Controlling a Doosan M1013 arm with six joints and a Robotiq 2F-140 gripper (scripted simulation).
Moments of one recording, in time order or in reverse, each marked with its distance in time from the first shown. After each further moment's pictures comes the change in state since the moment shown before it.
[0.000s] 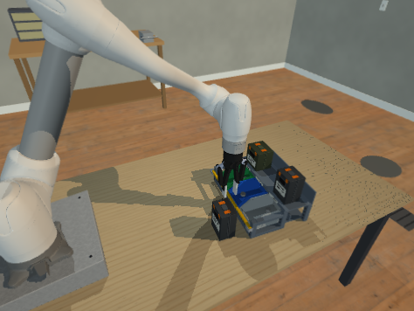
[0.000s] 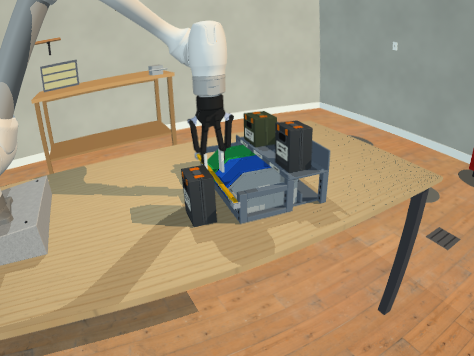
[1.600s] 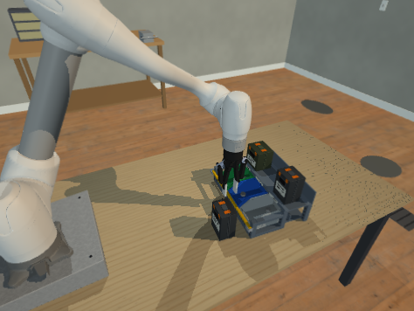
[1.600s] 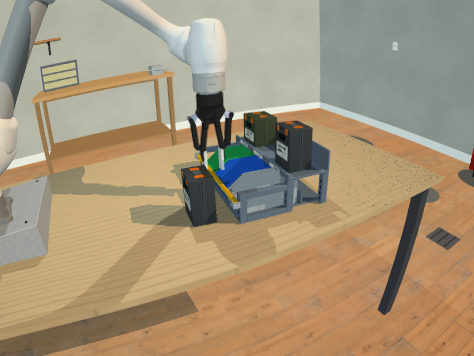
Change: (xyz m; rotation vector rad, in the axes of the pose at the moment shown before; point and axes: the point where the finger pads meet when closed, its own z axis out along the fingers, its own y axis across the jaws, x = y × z) arm 0.000 0.000 -0.007 0.000 0.000 0.000
